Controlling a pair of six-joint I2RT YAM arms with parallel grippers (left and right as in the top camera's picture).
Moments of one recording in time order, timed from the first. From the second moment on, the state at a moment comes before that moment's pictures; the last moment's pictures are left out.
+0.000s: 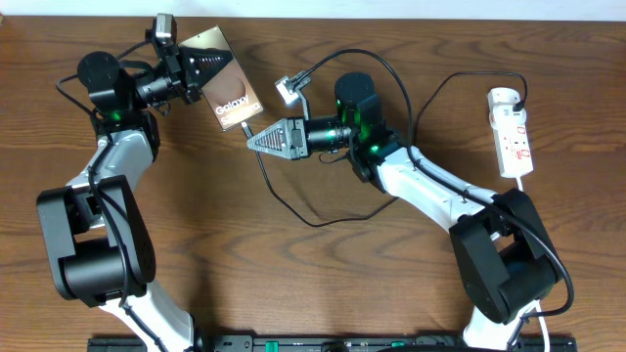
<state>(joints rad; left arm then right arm) 0.21 1.91 1.16 0.94 1.36 -1.51 0.57 1.91 1.23 0.46 -1.08 0.91</state>
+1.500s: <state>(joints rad) 0.21 1.91 1.16 0.94 1.37 -1.51 0.56 1.91 1.23 0.48 -1.09 0.96</state>
